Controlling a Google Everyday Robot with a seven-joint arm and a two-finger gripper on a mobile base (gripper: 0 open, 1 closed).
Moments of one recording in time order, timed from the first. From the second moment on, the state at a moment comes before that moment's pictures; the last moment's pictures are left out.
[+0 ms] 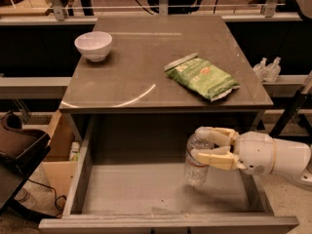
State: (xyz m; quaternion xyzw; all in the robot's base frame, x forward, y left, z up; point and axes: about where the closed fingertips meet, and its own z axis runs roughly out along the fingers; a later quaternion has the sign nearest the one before) arm 0.435 -0.122 0.803 -0.43 0.61 0.40 0.54
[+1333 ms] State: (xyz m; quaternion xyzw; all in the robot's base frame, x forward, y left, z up) arm 0.431 -0.101 0.766 -0.46 0.60 0.37 0.54
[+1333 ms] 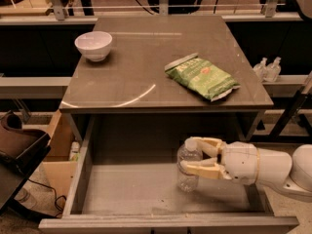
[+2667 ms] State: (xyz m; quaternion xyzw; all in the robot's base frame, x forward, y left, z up) arm 0.438 -0.100 0.724 -0.45 0.59 0.39 0.55
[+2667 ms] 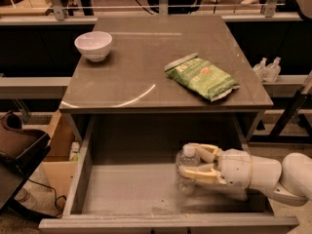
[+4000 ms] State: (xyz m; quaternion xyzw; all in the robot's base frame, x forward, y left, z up) arm 0.433 -0.112 0.723 -0.44 0.59 0.38 0.55
